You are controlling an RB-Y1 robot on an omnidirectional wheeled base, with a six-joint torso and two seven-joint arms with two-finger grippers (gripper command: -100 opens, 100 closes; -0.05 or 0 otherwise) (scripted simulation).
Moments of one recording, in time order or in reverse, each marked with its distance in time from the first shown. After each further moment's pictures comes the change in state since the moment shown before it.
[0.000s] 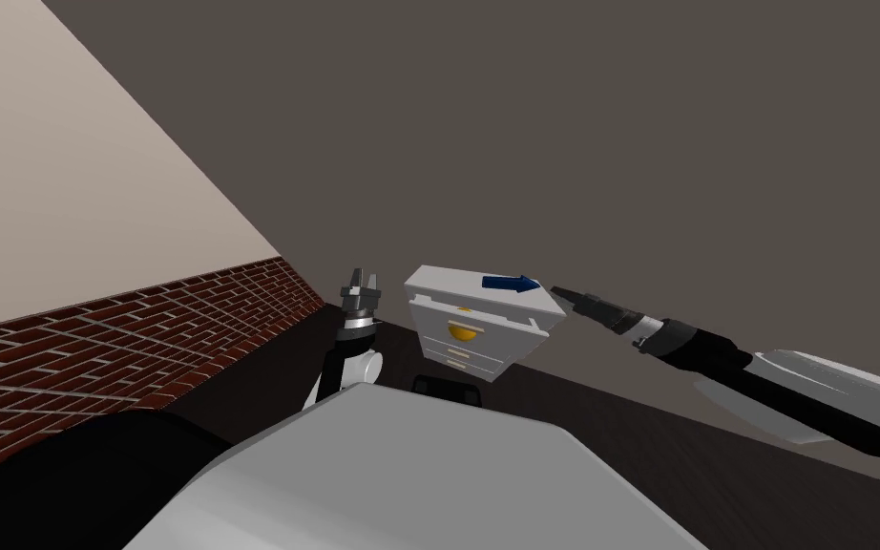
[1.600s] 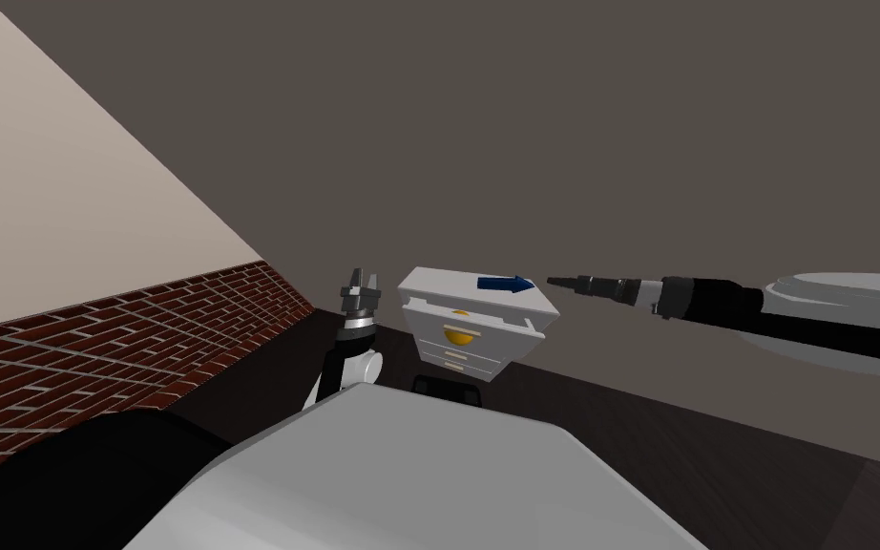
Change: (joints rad) left arm 0.000 0.000 0.000 0.000 0.000 0.000 0.000; right arm 0.056 -0.453 -0.067 0.145 0.013 -0.081 -0.102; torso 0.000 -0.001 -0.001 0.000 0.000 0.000
